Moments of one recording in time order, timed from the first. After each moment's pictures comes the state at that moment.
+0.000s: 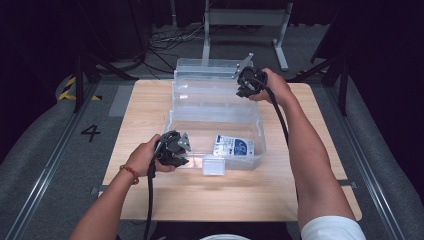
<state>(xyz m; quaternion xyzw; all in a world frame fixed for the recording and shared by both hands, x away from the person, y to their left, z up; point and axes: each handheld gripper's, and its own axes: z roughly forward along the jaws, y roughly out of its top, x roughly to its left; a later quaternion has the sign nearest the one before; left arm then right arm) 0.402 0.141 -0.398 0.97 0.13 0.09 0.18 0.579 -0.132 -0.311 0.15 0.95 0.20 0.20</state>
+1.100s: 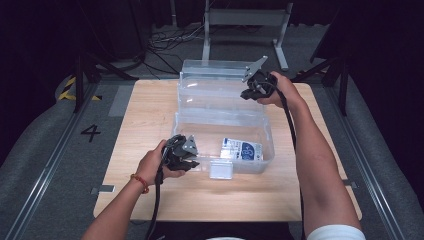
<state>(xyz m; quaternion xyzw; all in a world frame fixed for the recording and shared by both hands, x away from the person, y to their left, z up) 0.389 0.125 -0.402 0.95 0.15 0.09 0.25 0.558 -0.158 -0.305 0.12 0.94 0.26 0.18</state>
